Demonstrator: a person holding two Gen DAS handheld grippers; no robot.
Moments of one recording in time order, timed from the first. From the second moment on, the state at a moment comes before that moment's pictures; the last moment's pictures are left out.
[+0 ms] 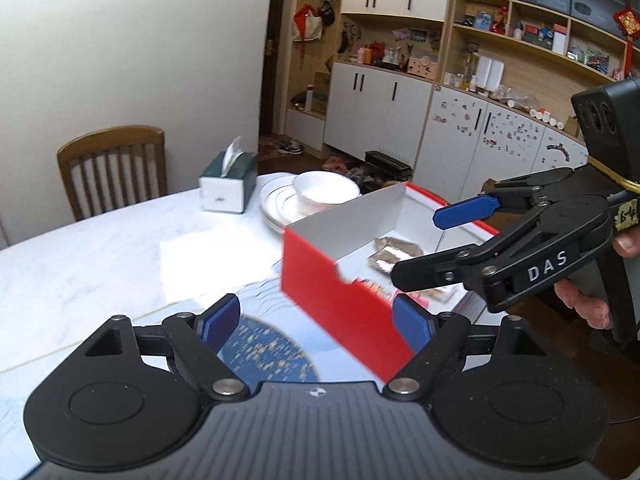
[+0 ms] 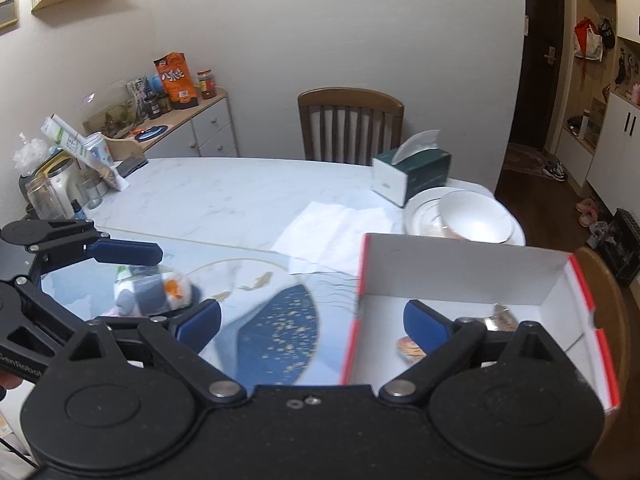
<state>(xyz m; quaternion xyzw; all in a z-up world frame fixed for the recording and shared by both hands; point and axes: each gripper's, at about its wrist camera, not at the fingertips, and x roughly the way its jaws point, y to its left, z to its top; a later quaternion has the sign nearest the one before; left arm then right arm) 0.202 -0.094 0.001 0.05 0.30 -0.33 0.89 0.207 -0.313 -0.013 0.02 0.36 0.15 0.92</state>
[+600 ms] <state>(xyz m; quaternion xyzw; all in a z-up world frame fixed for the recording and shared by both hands) 0.182 0.026 -0.045 0.03 0.33 -0.27 0.90 0.193 -0.220 -0.040 0.03 0.39 0.16 0.91</state>
